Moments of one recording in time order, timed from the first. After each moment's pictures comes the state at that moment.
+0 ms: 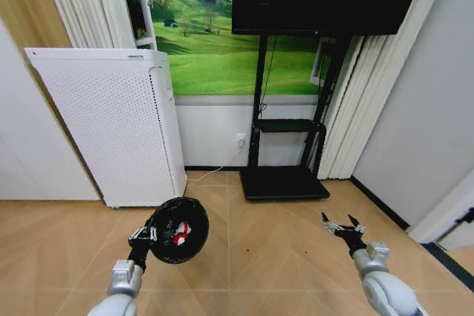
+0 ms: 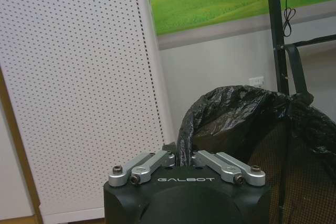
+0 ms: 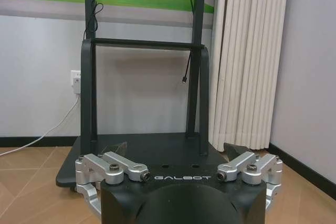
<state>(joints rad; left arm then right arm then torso) 1.58 -1.40 -0.67 -2.14 -0.04 0.13 0.00 -1.47 0.99 0.73 1.79 0.57 -0.03 0.12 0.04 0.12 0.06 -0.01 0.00</state>
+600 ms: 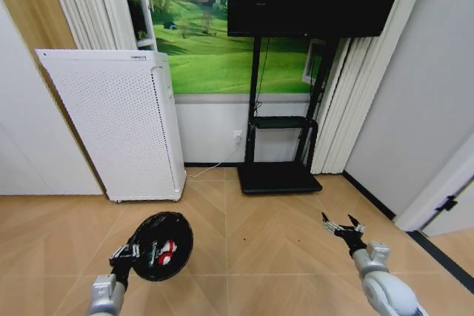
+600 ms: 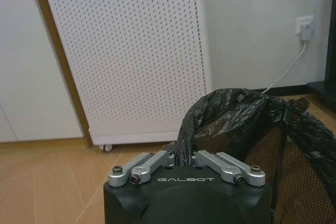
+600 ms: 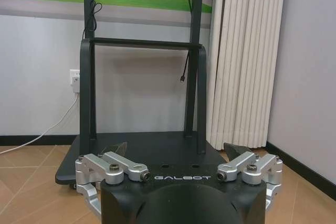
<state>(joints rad) 1.68 -1.36 -0.80 -2.04 -0.16 0.17 -0.04 -1.47 0.99 0.73 1.79 0.57 -0.03 0.12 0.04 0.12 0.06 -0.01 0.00</state>
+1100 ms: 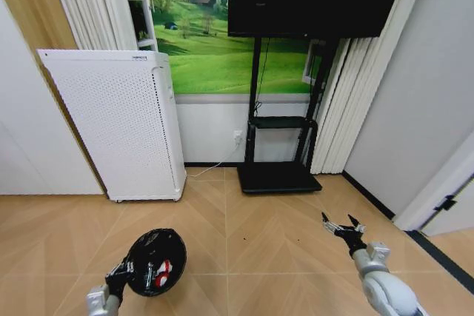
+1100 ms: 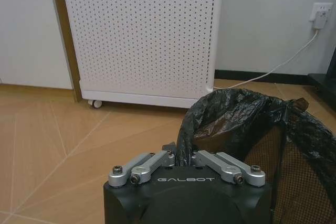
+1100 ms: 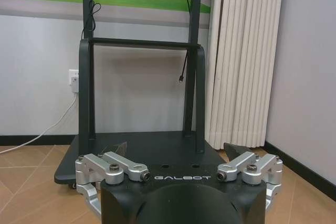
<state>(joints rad) 1.63 -1.37 -0.79 -1.86 -0.32 0.16 -0.01 -1.47 0.99 0.73 1.79 0.57 -0.03 0.12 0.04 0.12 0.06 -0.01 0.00</state>
